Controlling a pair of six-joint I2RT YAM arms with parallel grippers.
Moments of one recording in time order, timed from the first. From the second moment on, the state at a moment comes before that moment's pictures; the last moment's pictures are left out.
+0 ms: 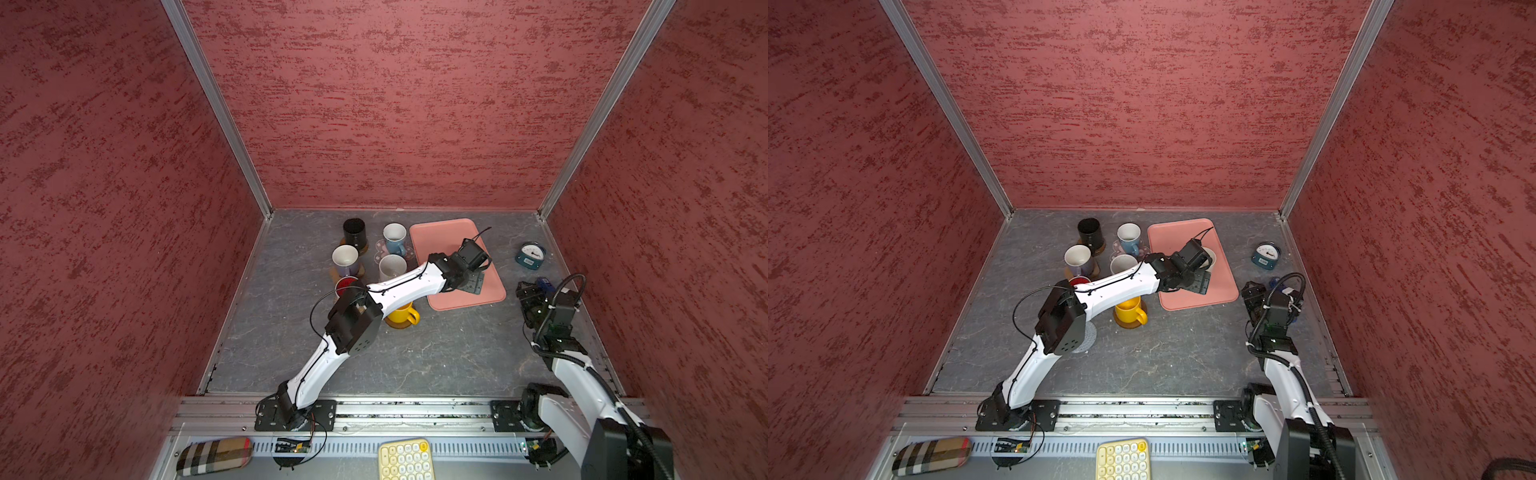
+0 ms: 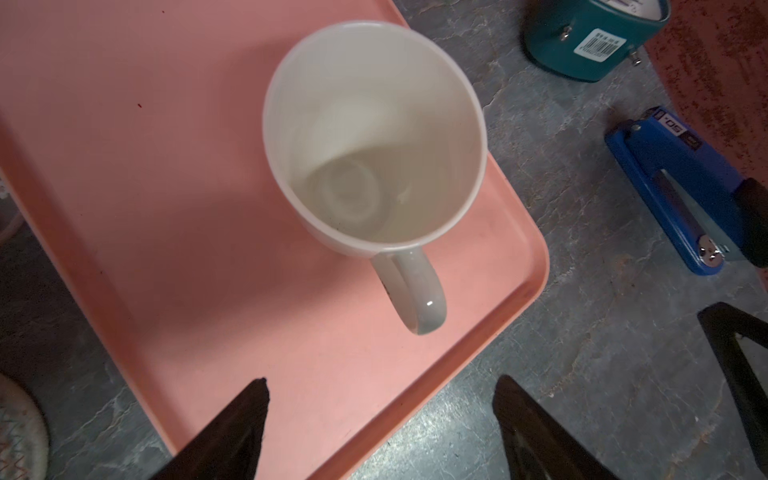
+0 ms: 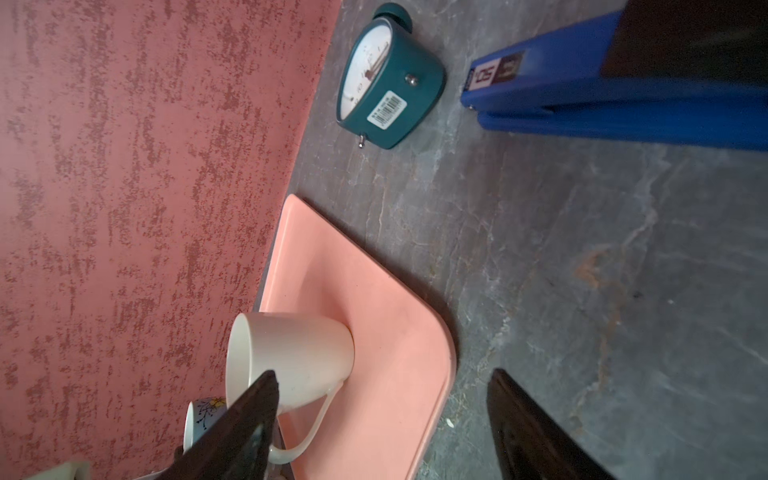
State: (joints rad) left arm -0.97 2.32 2.09 -0.72 -0.17 -0.54; right arm -0.14 0.91 0.29 0.12 -0.04 1.12
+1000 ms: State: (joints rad) left arm -0.94 2.44 2.25 -0.79 -0.23 -0.58; right arm -0.04 0.97 0.30 0.07 0.06 1.17
